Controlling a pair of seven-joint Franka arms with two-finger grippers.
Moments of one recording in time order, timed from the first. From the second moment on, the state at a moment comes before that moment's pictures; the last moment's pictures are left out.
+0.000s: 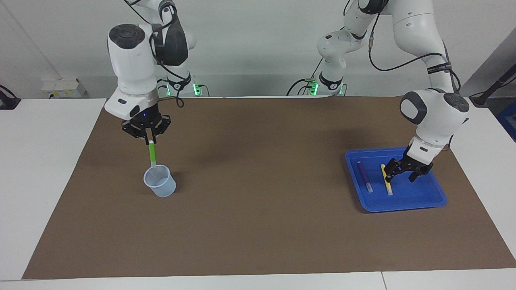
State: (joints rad) left arm 0.33 0.29 -0.27 -1.89 -0.05 2.31 0.07; right arm 0.24 0.02 -0.10 -1.75 -0.15 1.82 -0.13
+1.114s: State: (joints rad) left arm 0.30 0.24 -0.36 -1.80 -0.45 1.89 -0.61; right arm 0.30 0.01 -0.07 -1.64 0.30 1.79 0.37
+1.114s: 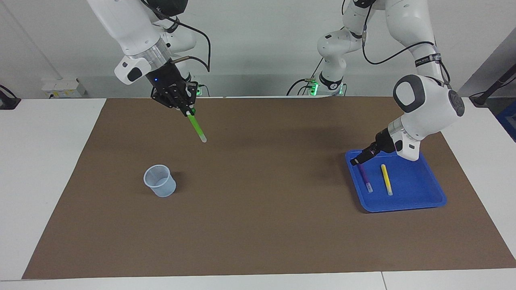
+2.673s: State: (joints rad) left arm 0.27 0.23 -0.50 -1.74 -0.81 1.86 -1.31; right arm 0.62 0.19 -0.06 -1.65 0.59 2.24 1.05
